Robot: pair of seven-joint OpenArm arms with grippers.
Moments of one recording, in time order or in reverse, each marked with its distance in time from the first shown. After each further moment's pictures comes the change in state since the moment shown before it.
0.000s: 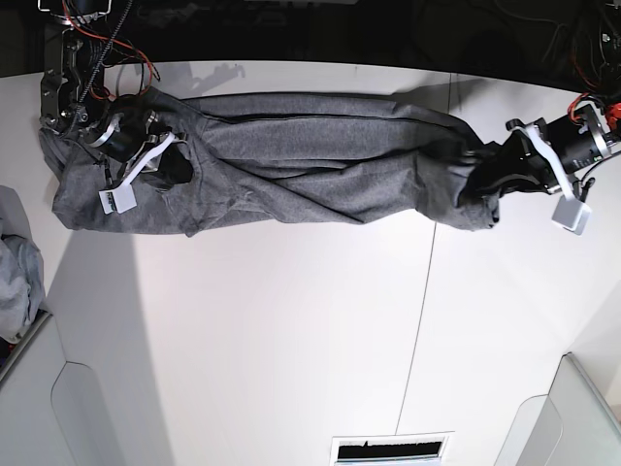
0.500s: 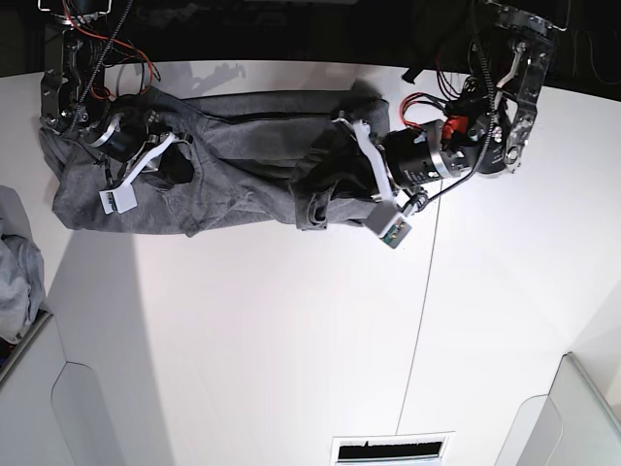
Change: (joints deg) left arm -13.4 15.6 27.8 -3.5 26.6 5.6 -8.3; right arm -0.1 0.0 0.0 0.0 0.2 0.0 0.0
